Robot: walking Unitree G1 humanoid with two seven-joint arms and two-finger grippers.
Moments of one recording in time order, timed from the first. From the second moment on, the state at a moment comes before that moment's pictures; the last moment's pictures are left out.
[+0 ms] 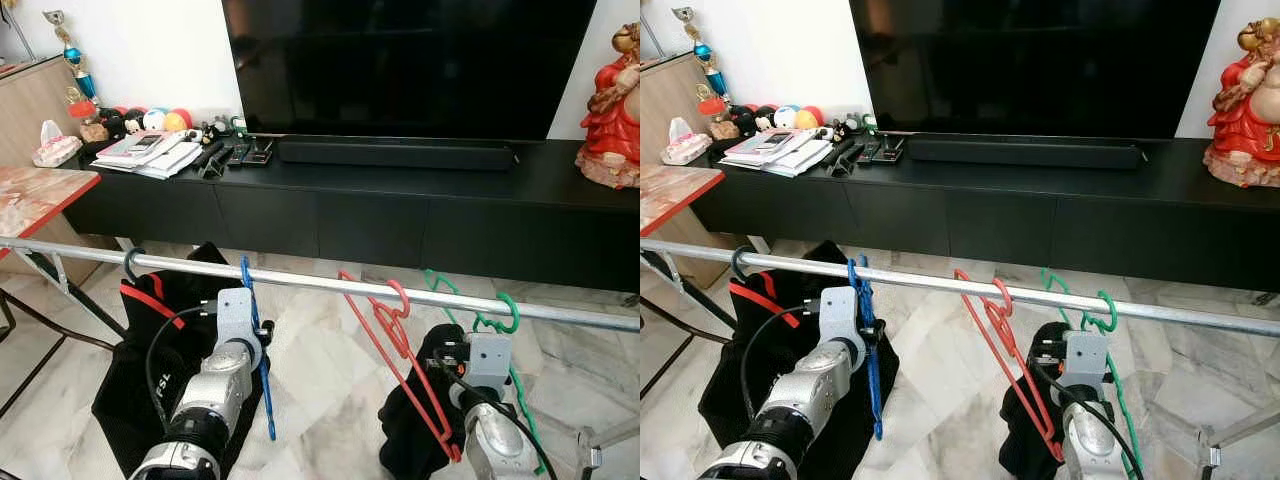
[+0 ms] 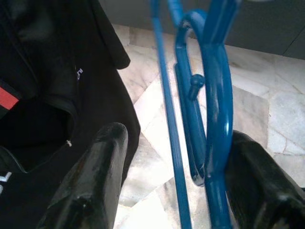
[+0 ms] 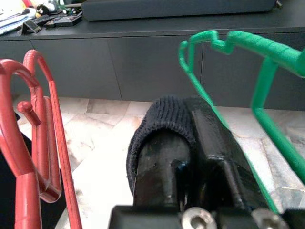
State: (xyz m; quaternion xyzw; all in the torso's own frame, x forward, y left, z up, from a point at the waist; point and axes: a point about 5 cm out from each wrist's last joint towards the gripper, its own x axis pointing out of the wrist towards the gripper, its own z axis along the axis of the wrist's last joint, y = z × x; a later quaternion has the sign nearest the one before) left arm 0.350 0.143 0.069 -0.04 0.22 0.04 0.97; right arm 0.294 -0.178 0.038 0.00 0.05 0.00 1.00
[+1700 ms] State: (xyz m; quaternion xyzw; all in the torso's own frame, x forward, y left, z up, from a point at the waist) left arm 0.341 0.144 0.073 0.00 0.15 -0.06 0.99; right arm 0.294 -0.175 0.037 0.00 0.05 0.00 1.00
